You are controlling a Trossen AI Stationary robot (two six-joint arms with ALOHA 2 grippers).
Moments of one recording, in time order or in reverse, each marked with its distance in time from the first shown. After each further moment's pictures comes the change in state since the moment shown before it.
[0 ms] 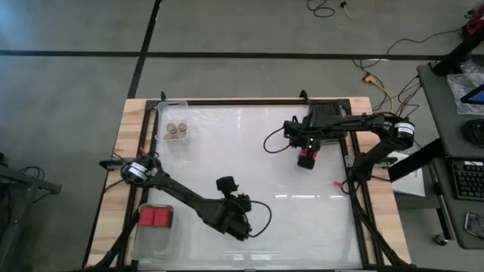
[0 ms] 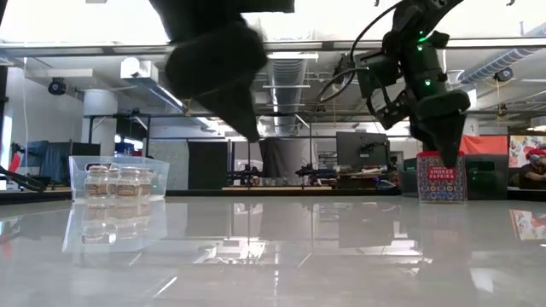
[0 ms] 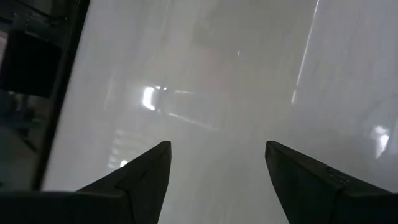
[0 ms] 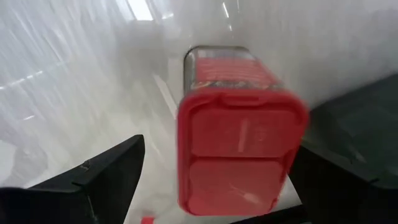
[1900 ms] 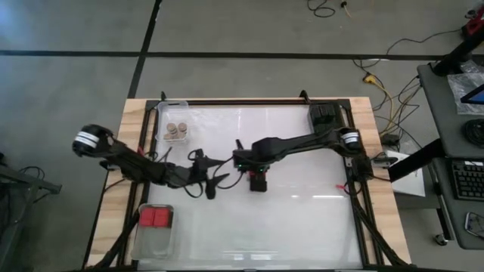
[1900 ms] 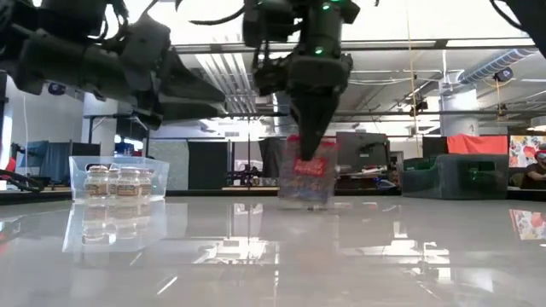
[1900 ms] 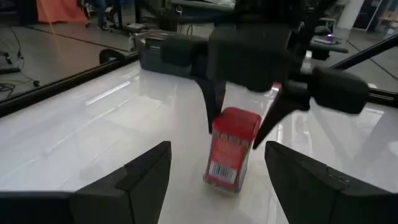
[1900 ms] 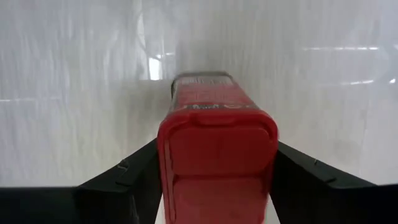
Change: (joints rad) left arm 0.205 -0.669 -1.326 1.921 0.160 0.347; right arm 0.375 0.517 0.696 0.122 0.024 0.043
